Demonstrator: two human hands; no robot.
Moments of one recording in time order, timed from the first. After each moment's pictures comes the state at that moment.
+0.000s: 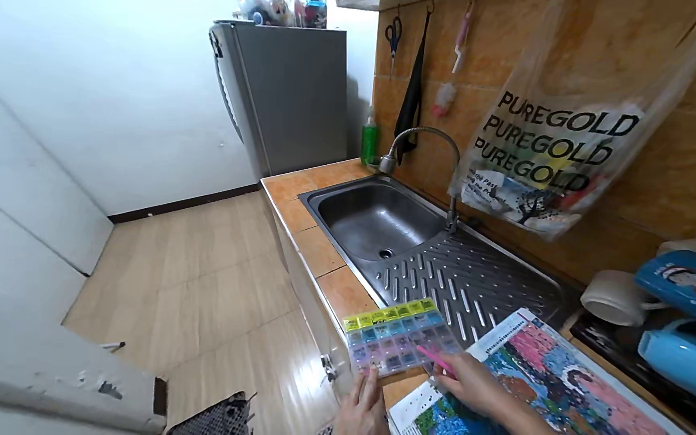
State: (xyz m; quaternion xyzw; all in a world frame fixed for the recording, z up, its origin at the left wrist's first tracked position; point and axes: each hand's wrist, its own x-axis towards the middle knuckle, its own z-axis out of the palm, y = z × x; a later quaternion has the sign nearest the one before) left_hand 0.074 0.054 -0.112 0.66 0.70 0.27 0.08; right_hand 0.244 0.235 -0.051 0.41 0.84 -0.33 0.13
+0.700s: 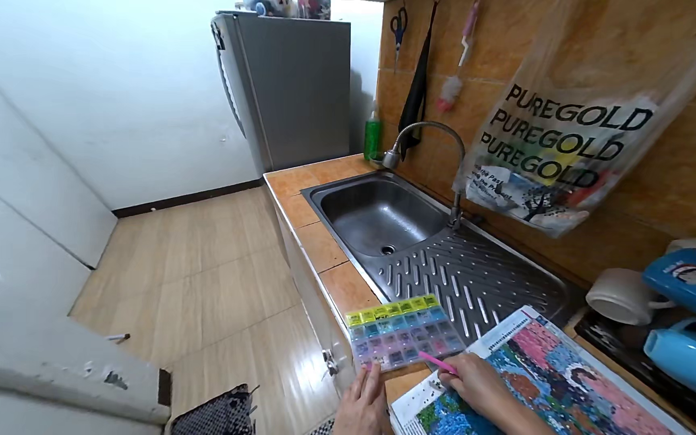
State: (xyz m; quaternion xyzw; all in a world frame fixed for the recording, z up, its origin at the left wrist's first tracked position) left_hand 0.071 0.053 -0.110 0.66 0.70 0.26 0.09; right_hand 0.239 0.222 -0.042 0.45 0.84 -0.26 0.18
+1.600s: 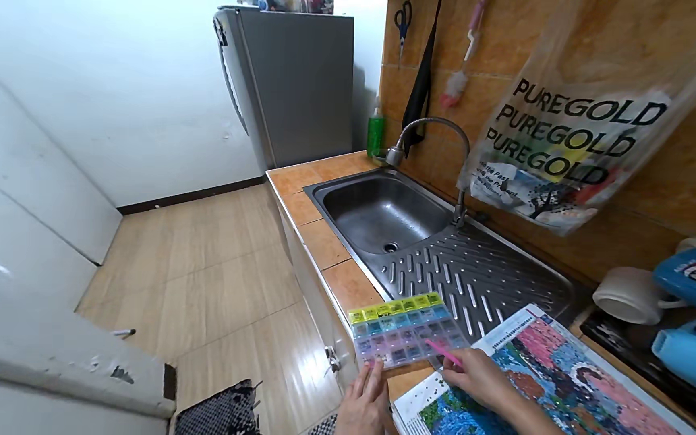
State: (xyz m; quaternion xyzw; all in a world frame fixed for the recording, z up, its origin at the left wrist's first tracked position) left_hand 0.071 0.054 -0.116 0.66 0.70 0.28 0.06; right_hand 0.248 0.235 -0.062 0.46 0.82 -0.32 0.11
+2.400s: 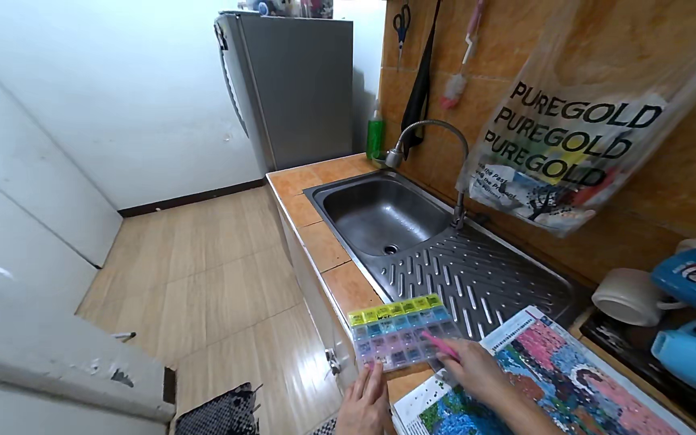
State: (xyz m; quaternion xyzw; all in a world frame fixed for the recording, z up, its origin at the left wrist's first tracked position) left_hand 0.070 0.053 -0.115 0.66 0.70 0.27 0.07; right_hand 0.235 0.228 -0.040 0.45 0.84 -0.29 0.05
